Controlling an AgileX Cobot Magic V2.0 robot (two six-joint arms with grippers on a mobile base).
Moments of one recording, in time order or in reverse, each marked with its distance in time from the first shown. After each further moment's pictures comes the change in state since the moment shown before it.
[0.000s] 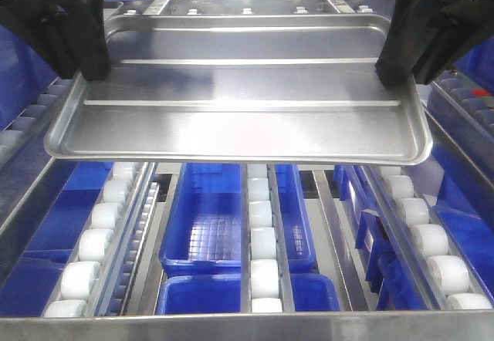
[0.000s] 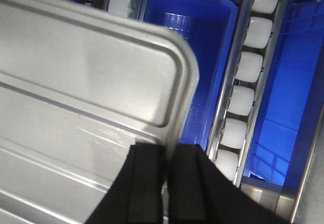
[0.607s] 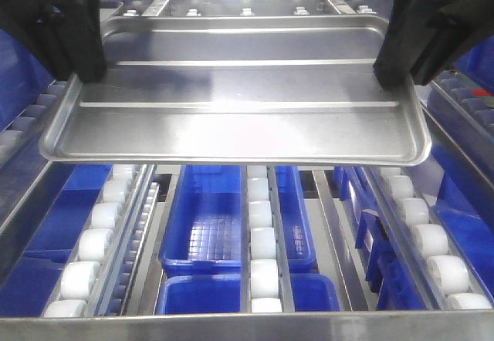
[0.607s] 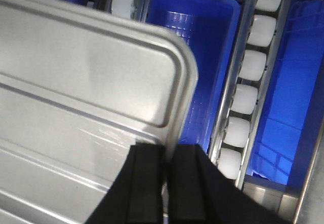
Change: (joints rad) left arm 0.000 0.000 -0.002 -0.001 0.022 0.000; right arm 0.000 0.000 0.000 0.008 0.000 -0.002
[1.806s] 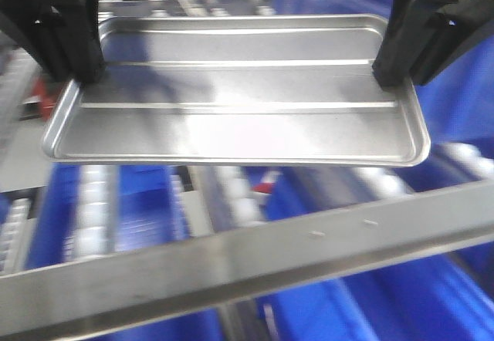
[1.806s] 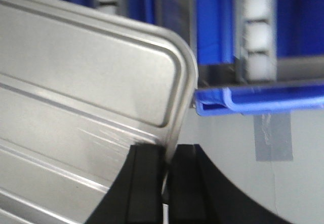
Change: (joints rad) left arm 0.000 0.000 0.000 -0.002 0.006 0.000; right arm 0.000 0.000 0.000 0.000 0.000 0.000
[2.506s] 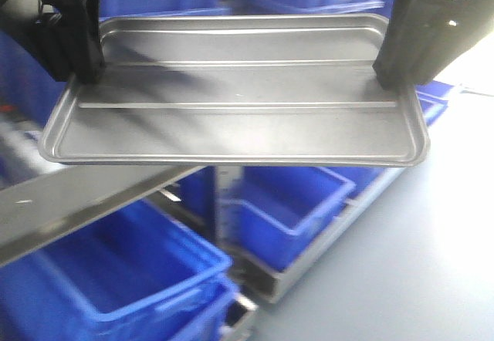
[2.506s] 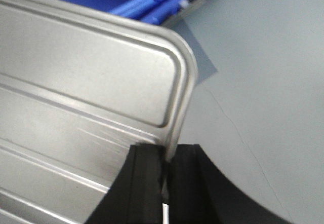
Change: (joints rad) left arm 0.000 0.000 0.000 0.000 0.000 0.000; right arm 0.000 0.000 0.000 0.000 0.000 0.000
